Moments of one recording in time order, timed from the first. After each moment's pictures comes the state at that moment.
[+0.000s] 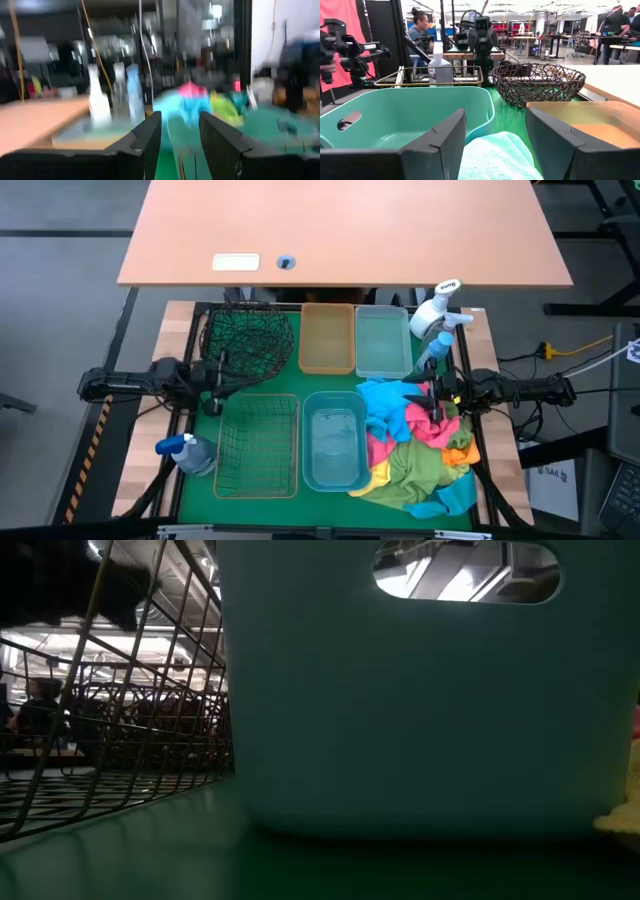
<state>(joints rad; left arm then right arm) 0.00 0.03 0.01 0.27 -0.02 0.06 0.11 0.00 0.01 0.05 0.07 0.00</state>
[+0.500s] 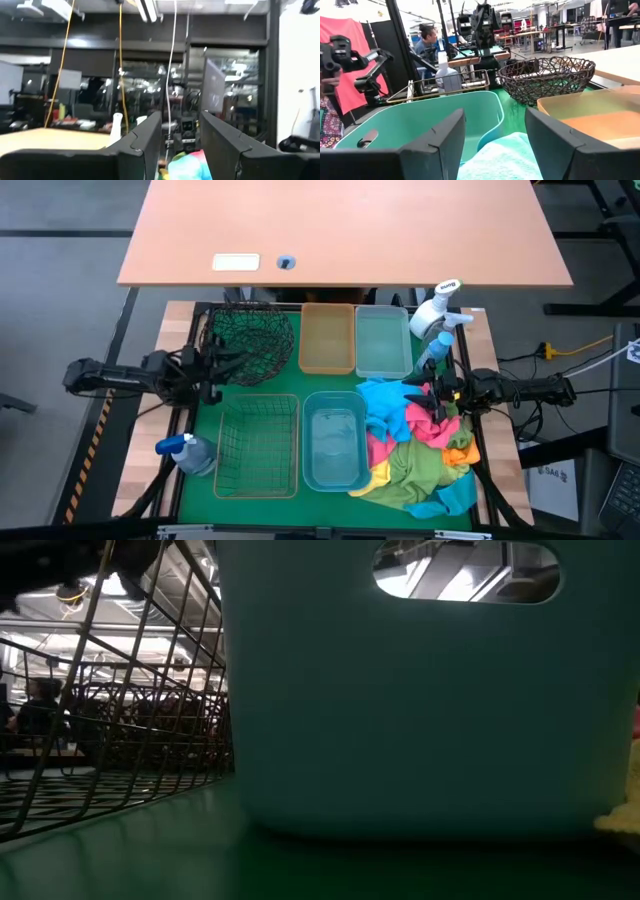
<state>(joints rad) 0.00 0.34 0.14 0.63 -0.17 -0.02 0.11 0.00 0.01 0.07 0.07 0.16</state>
